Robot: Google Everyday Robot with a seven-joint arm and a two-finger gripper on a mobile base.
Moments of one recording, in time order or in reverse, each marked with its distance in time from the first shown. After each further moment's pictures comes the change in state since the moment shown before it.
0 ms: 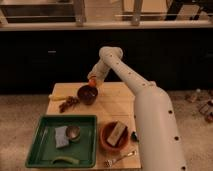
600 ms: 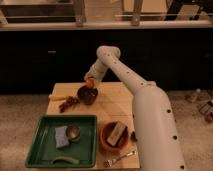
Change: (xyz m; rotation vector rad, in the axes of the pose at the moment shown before) arm -0.024 -0.006 0.002 -0.018 -0.056 -0.067
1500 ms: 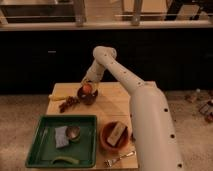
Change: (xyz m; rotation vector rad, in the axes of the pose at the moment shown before) arm -0.040 0.016 0.009 -0.104 -0.116 -0.076
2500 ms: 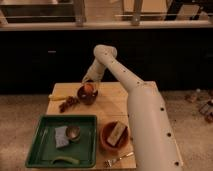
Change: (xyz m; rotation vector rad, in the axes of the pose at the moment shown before) arm 0.015 0.000 -0.008 0.014 0.016 0.013
